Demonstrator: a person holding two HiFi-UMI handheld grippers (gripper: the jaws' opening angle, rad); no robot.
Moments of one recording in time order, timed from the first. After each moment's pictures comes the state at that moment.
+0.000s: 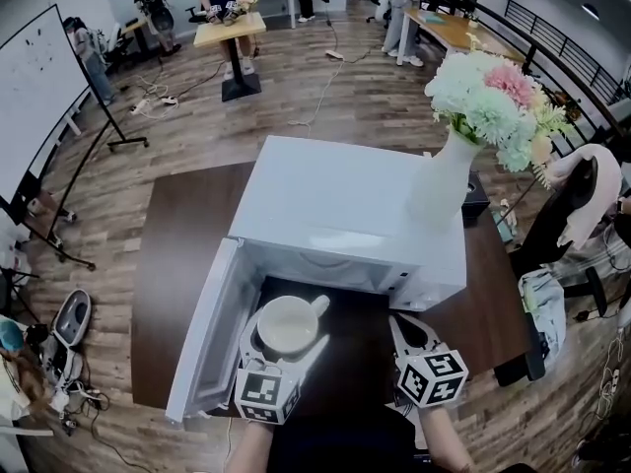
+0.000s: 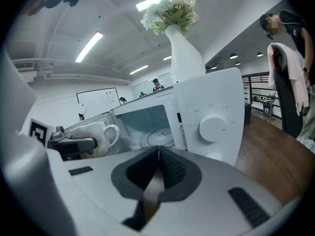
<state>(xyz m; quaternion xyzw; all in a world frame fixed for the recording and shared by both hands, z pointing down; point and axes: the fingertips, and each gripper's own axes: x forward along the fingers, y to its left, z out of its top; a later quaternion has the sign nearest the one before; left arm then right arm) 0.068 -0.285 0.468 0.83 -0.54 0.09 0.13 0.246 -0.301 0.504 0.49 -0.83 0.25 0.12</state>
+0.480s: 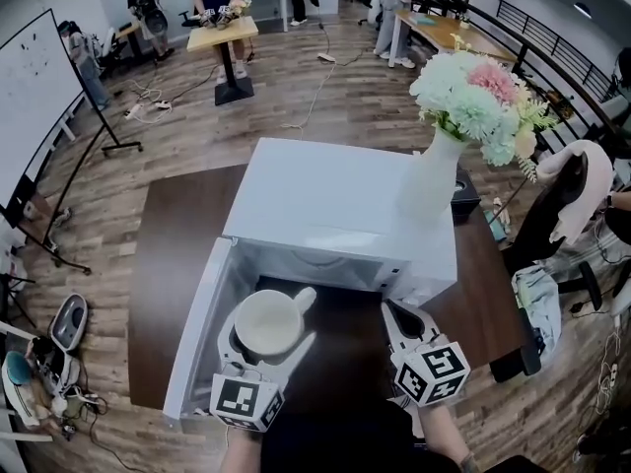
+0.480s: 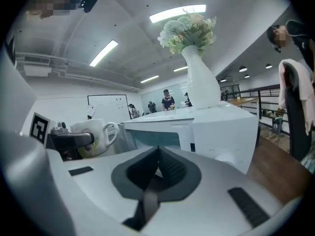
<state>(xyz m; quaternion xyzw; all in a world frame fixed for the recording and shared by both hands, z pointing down) 0.056 -0.275 0.408 0.83 -0.54 0.04 0.08 0.230 -0.307 0.443 0.47 -0.86 0.17 0.09</state>
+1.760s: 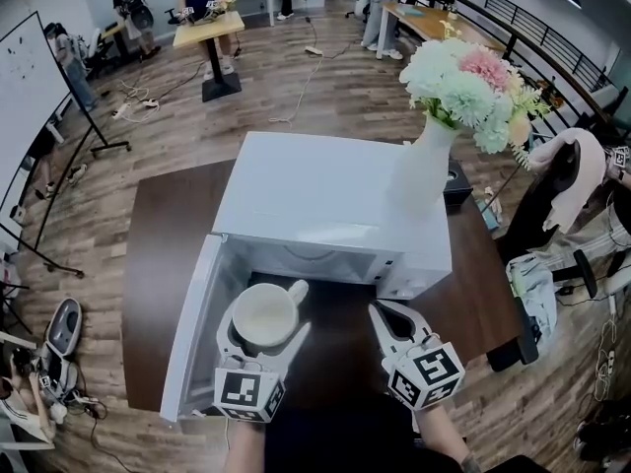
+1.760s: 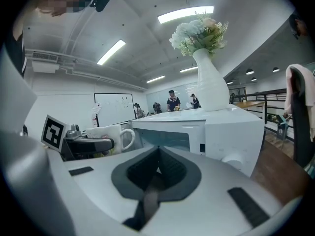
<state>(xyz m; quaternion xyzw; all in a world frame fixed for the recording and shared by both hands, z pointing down) 0.055 -0.286 0.430 0.83 -0.56 0.05 0.09 0.214 -0.291 0.437 0.45 -0.88 0.14 0.09</state>
